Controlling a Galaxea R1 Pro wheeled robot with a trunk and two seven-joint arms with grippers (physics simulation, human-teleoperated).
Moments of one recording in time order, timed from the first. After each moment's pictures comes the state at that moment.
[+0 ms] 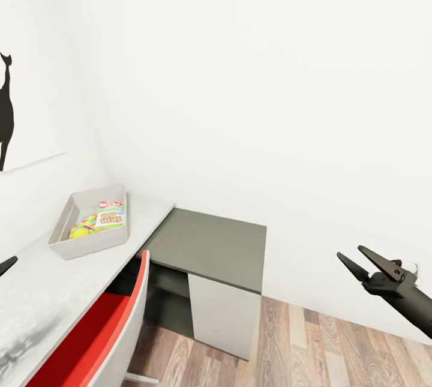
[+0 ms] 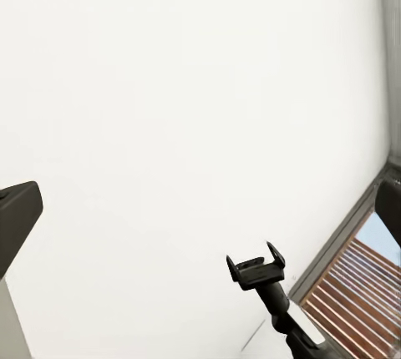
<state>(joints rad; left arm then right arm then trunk) -0.10 0.47 0.78 -1.43 0.75 0.95 -1.57 -0.08 -0.32 -0.44 -1.57 -1.24 0.92 0.85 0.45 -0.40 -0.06</state>
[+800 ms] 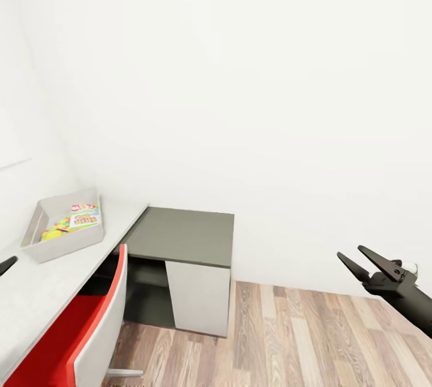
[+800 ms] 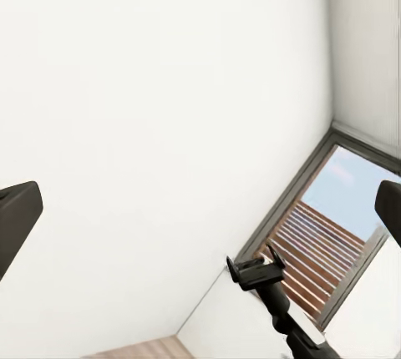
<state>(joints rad) -0.10 0.47 0.78 -1.43 0.75 0.95 -1.57 -0.08 -0.32 -0.44 -1.57 -1.24 0.92 0.85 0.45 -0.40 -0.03</state>
